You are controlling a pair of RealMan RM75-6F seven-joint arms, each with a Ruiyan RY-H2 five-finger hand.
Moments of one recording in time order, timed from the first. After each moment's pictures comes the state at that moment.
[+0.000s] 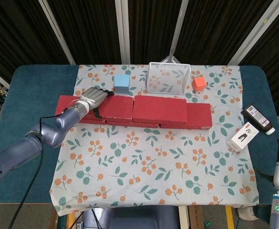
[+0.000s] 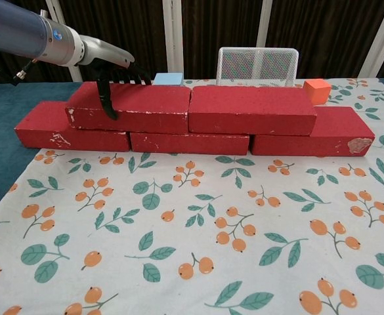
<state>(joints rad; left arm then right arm) -1.26 -1.47 -0.09 -0.95 0.97 0.27 0.04 0.04 -1.28 0.21 -1.59 -1.10 1.45 -0.18</state>
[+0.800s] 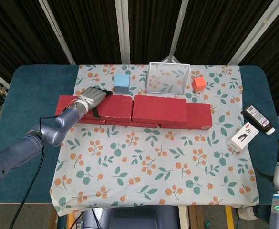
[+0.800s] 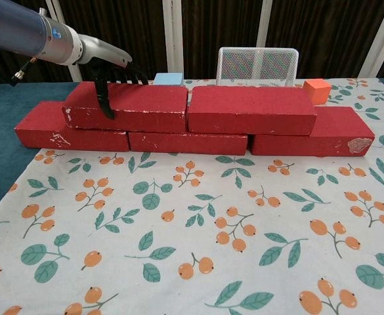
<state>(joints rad) -1.30 -1.47 -0.02 -0.95 0.86 0.29 0.08 0.04 -1.28 0.21 -1.58 -1.10 1.46 -0.18</state>
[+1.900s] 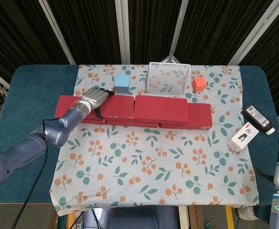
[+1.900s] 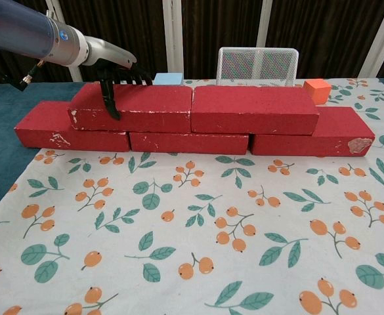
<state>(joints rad) -1.33 -1.48 0.01 -0.96 0.77 0.31 0.11 0.04 -1.28 0.22 -1.58 -1.09 1.46 -0.19</state>
